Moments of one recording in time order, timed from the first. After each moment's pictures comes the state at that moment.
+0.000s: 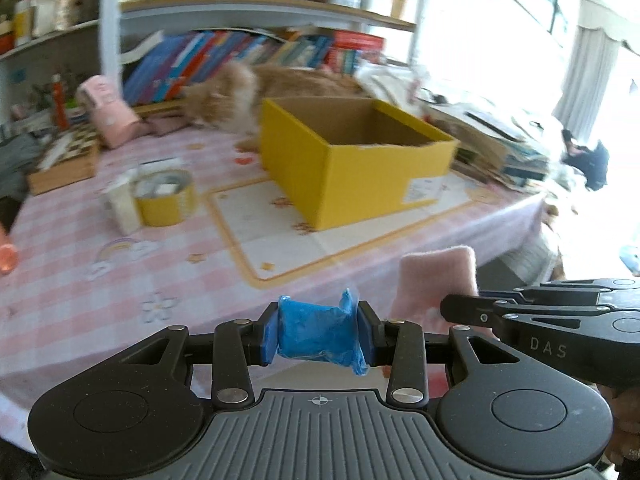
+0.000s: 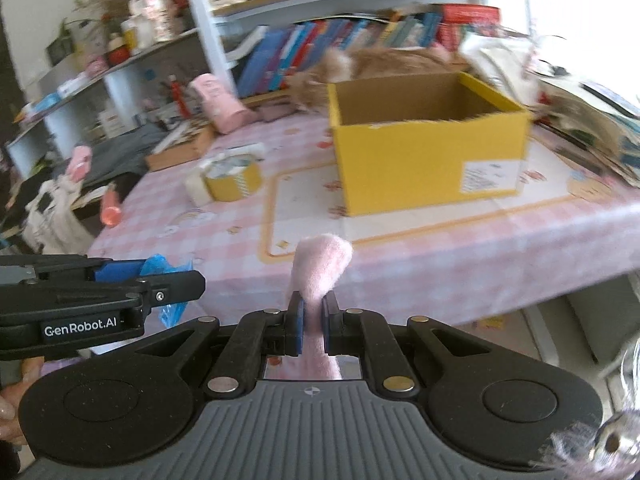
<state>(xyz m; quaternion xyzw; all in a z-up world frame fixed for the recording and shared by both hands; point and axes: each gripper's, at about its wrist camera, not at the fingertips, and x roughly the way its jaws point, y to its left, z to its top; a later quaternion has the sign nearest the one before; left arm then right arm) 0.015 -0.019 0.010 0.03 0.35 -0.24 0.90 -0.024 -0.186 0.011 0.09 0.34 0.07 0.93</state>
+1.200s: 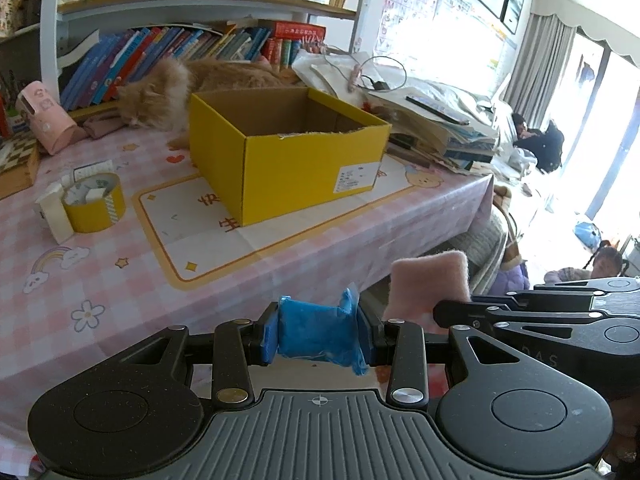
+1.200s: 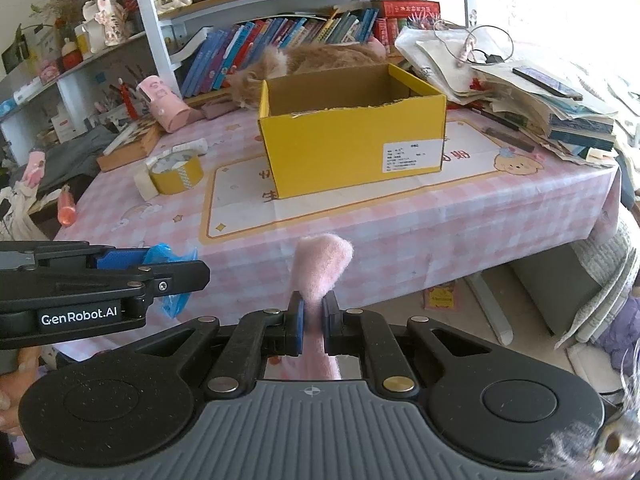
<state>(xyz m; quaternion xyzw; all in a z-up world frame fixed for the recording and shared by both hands) 0.006 -0.051 0.007 0.03 0.36 -0.31 0.88 -0.059 -0.209 0.015 0.09 0.36 0.00 0.93</state>
